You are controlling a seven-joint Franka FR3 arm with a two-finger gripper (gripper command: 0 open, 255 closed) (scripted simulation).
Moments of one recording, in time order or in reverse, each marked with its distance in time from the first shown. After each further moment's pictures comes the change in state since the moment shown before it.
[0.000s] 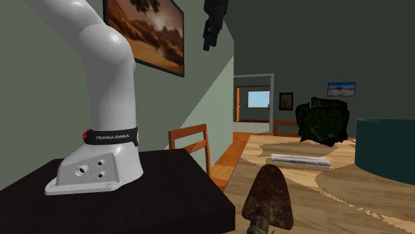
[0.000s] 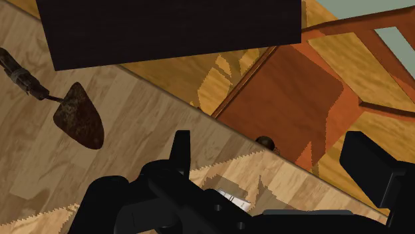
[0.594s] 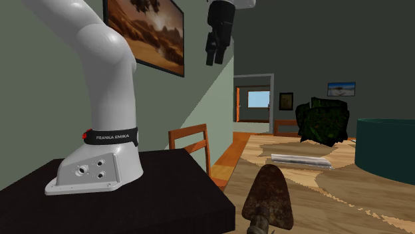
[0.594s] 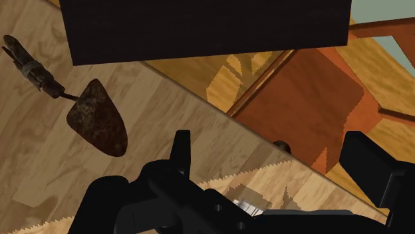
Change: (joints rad) arm -0.048 -0.021 -0.124 -0.175 -0.096 0.157 -0.175
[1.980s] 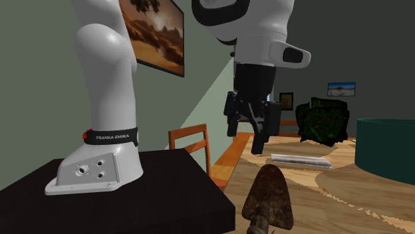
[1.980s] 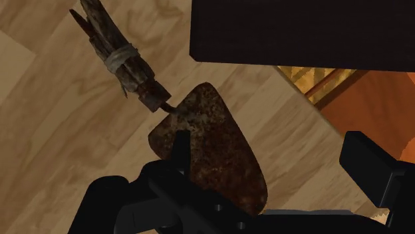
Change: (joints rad) arm -0.028 0.540 -0.500 -0.105 -0.078 0.650 -0.649
